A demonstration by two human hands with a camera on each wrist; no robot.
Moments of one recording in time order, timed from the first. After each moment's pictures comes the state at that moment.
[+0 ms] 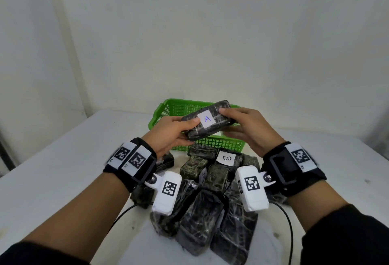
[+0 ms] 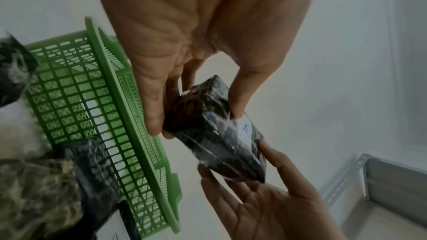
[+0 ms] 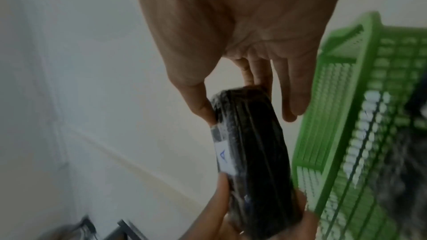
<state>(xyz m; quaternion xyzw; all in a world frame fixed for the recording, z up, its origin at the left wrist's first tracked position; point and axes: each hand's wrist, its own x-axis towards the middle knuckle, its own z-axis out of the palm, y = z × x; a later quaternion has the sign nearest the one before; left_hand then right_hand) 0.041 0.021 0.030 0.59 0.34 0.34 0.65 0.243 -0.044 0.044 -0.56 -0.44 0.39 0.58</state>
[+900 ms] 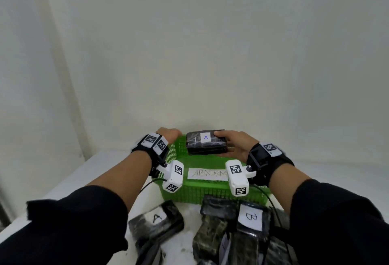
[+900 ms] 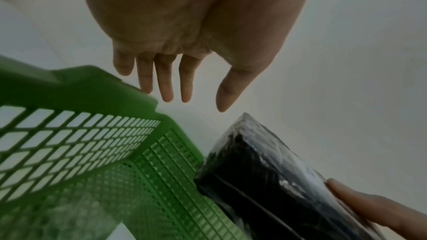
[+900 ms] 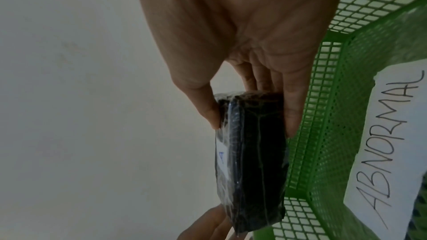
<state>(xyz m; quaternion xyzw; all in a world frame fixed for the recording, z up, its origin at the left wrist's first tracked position) 0.073 0.233 0.048 0.70 0.60 0.19 0.33 0.269 0.128 0.040 -0.59 -0.33 0.49 0.55</state>
